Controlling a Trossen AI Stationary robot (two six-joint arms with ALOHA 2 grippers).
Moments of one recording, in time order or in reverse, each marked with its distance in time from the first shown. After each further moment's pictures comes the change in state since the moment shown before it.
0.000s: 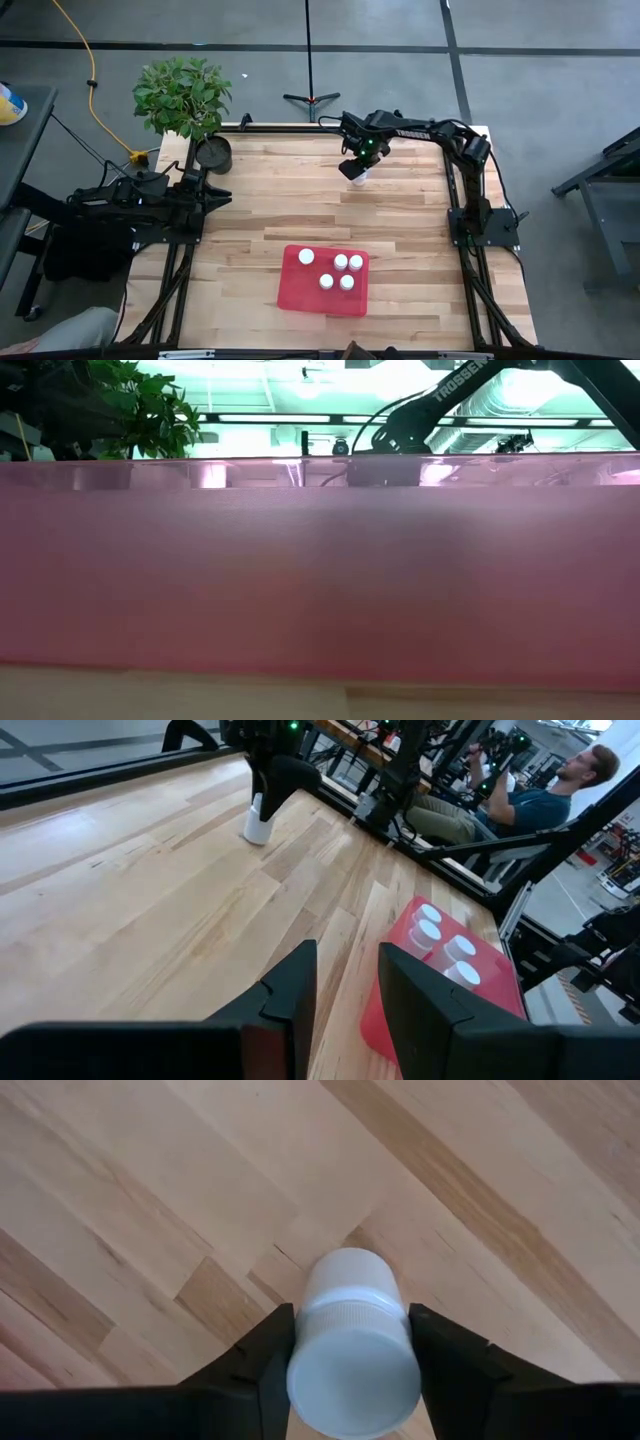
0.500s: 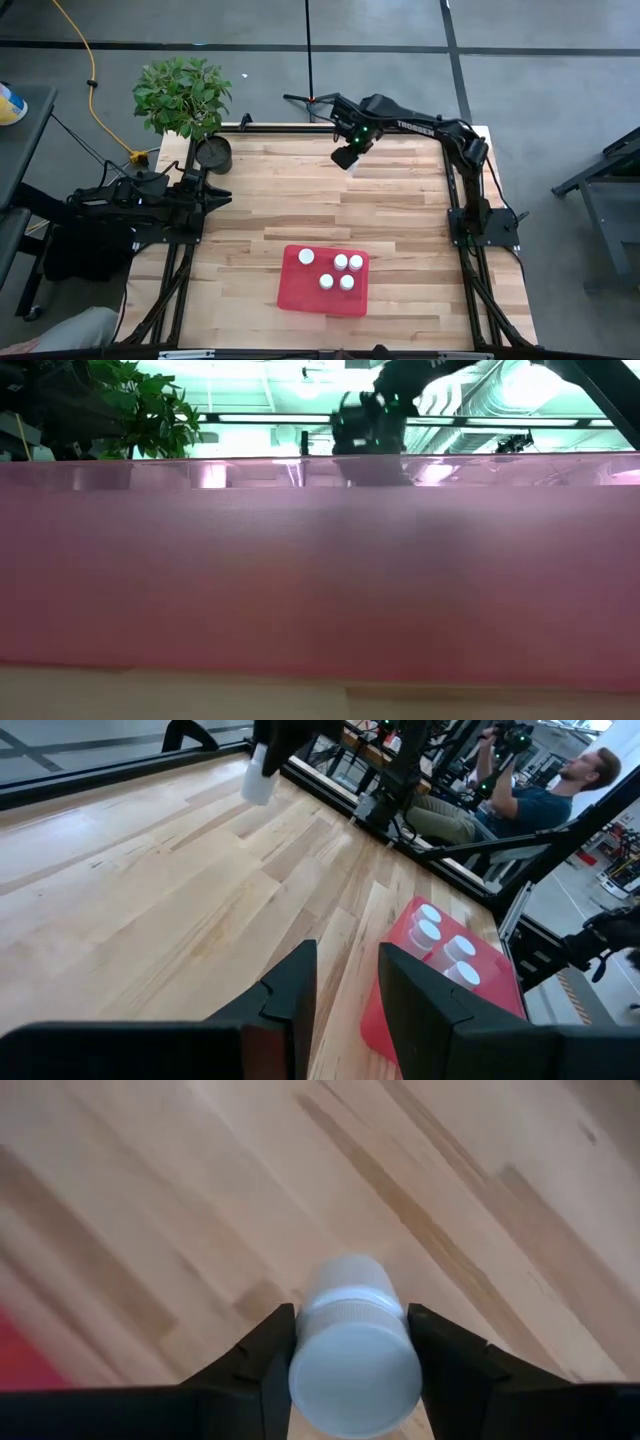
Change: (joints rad) left arm 0.000 0.000 0.000 0.000 0.000 0.000; right arm 0.040 0.002 0.305 -0.207 0.069 -0.056
